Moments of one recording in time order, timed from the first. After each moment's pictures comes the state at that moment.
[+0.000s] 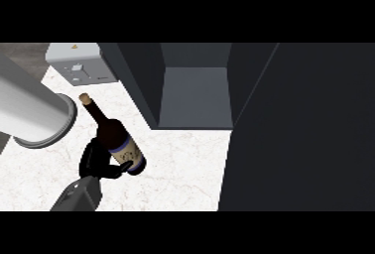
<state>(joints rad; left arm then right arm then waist) -0.41 0.13 0.27 -0.40 0.26 -0.42 -0.73 -0.08 -0.05 0.13 -2.45 -0.10 0.09 0.58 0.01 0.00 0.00</state>
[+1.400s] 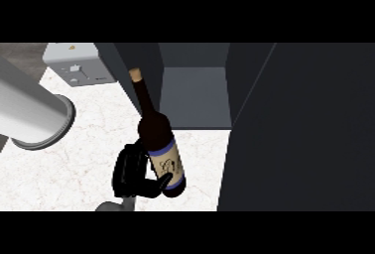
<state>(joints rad) -0.06 0.00 -0.31 -1.24 0.55 0.06 -0.48 -0.10 -0.05 0.07 -2.44 -0.13 0.12 0.59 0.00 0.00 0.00</state>
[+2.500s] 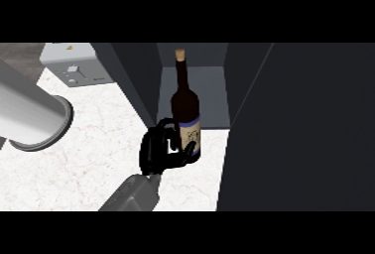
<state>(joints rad) -0.37 0.00 -0.50 -0.89 0.89 0.26 -0.69 -0.07 -0.05 0.04 -2.42 -0.16 0.16 0.55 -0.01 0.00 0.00</state>
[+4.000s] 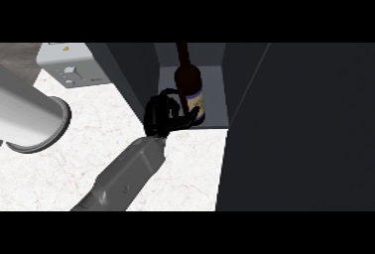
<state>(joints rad) -0.75 0.00 -0.52 -0.50 1.14 0.30 -0.75 -0.06 -0.04 0.05 -2.36 -0.19 0.18 0.47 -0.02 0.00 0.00</state>
